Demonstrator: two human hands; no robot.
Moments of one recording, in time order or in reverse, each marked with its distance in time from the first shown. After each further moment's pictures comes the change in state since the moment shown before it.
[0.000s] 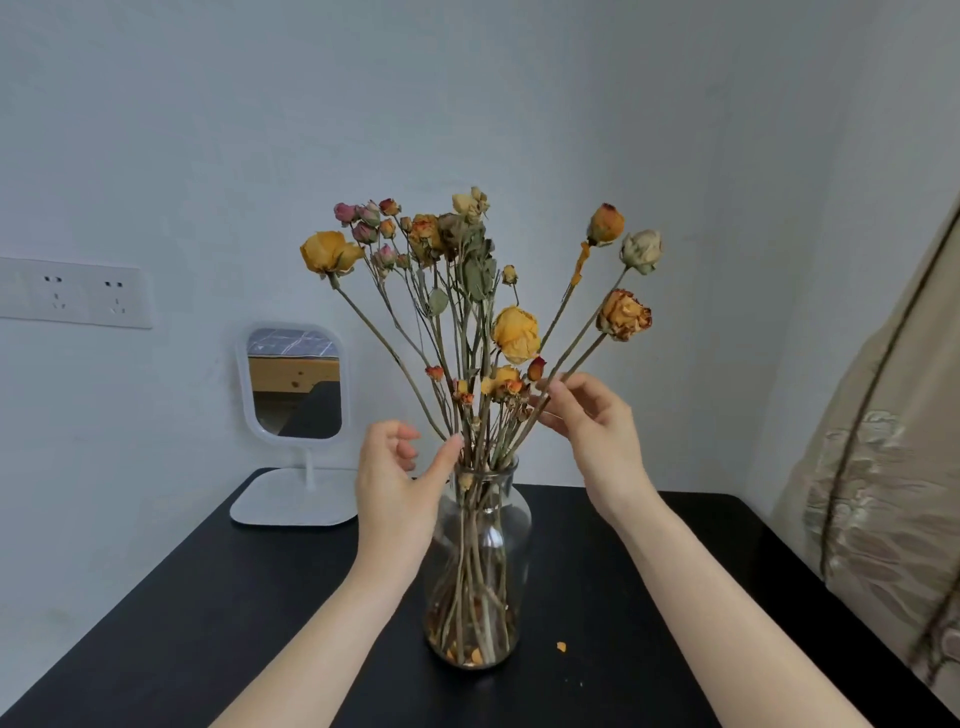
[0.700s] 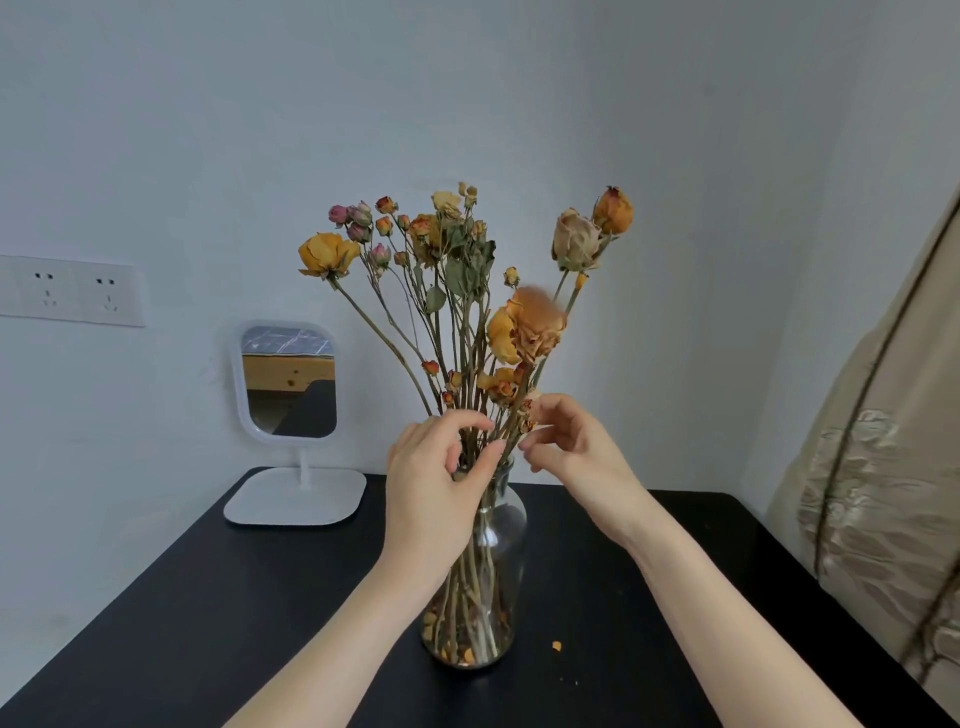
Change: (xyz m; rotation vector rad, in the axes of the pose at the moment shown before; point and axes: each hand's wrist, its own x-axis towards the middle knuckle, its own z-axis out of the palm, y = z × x) left_hand -0.010 0.024 0.012 0.176 -0.060 0.475; right_hand -0.013 0.001 -0.009 -0.146 -0.299 0.085
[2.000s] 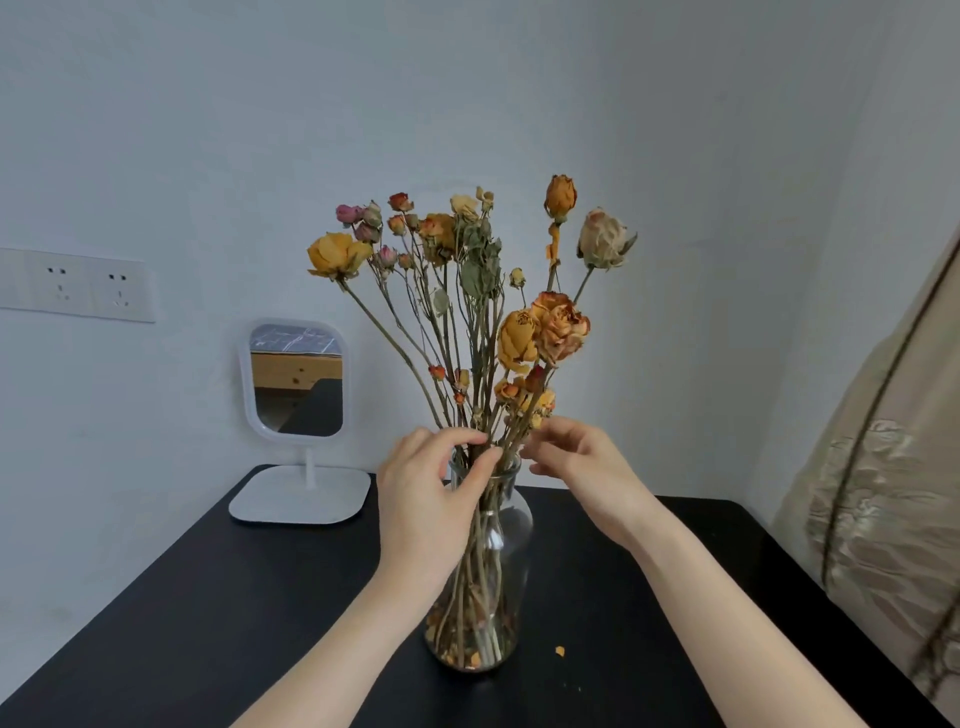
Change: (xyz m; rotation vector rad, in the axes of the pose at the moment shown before) left_hand -0.007 -0.007 -0.002 0.056 0.029 -0.081; right_hand 0.006 0.005 0.000 -0.043 -0.055 0.100
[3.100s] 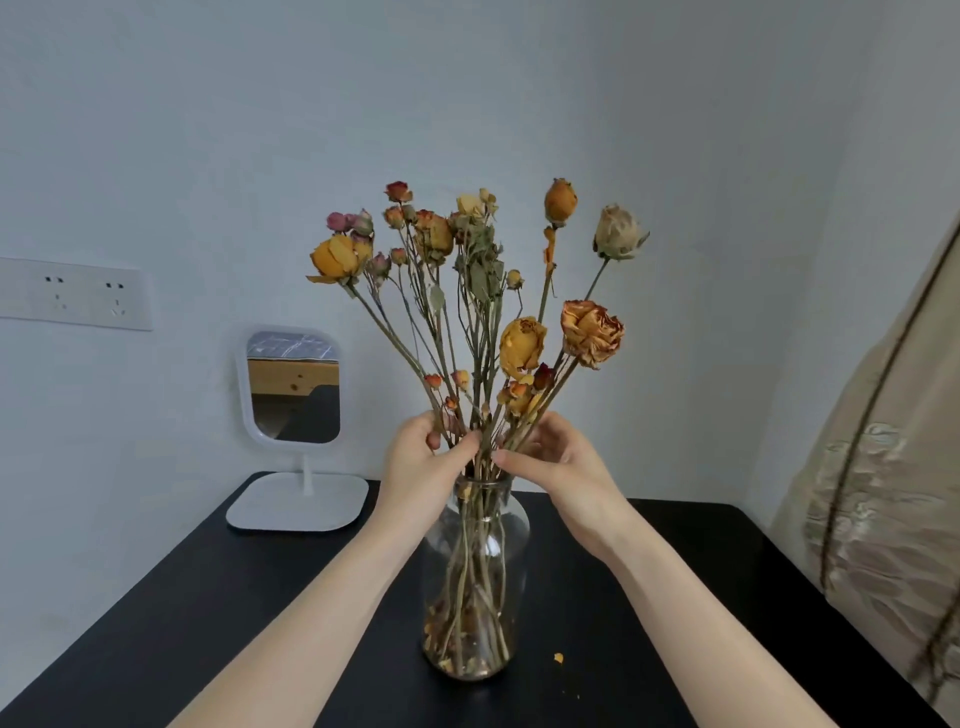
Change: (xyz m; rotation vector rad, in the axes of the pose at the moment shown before) left_hand 0.033 -0.014 0.009 -0.426 -0.210 -0.457; right_hand -0.001 0.002 0.013 0.236 0.040 -0.036
